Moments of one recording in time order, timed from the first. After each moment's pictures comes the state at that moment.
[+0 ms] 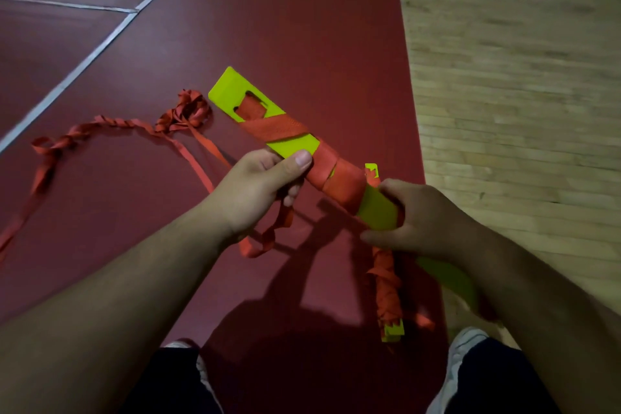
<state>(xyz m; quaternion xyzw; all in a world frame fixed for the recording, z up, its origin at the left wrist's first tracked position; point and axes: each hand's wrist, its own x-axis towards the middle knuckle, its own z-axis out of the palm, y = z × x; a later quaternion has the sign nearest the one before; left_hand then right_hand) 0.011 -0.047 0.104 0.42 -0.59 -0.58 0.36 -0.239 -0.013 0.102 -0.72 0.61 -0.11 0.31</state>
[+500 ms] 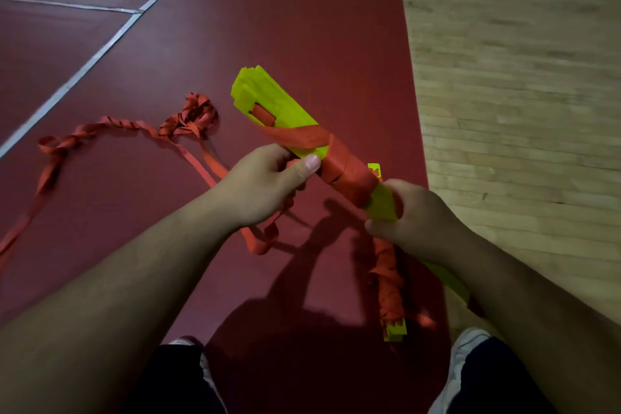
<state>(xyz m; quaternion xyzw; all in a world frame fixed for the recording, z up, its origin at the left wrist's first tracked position) 0.018 -0.055 0.108 0.47 -0.71 -0.43 0.30 -0.225 -0.009 0.094 -0.66 0.65 -0.20 0.33</state>
